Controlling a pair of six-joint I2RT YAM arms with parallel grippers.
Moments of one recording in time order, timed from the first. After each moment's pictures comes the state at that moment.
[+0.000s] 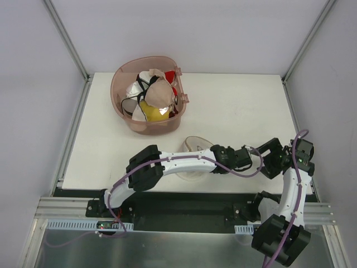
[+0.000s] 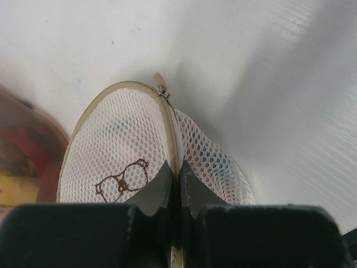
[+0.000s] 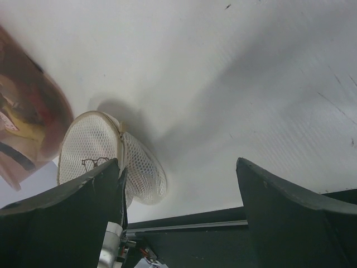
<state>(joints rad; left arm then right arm) -1.32 2.21 1.86 -0.85 -0.54 0.07 -0.47 0.82 0.61 -0.88 -0.49 0.57</state>
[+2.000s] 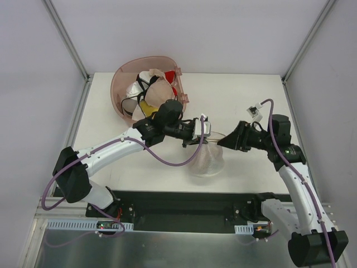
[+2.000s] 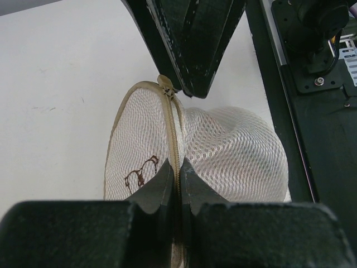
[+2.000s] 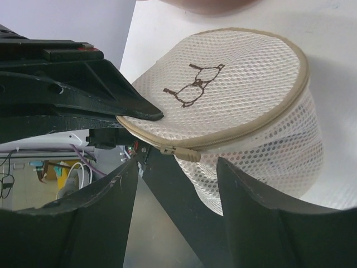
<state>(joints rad) -0.86 1.47 1.20 -0.20 0.70 0.48 0.13 0.84 0.82 -0.57 -0.84 0.49</state>
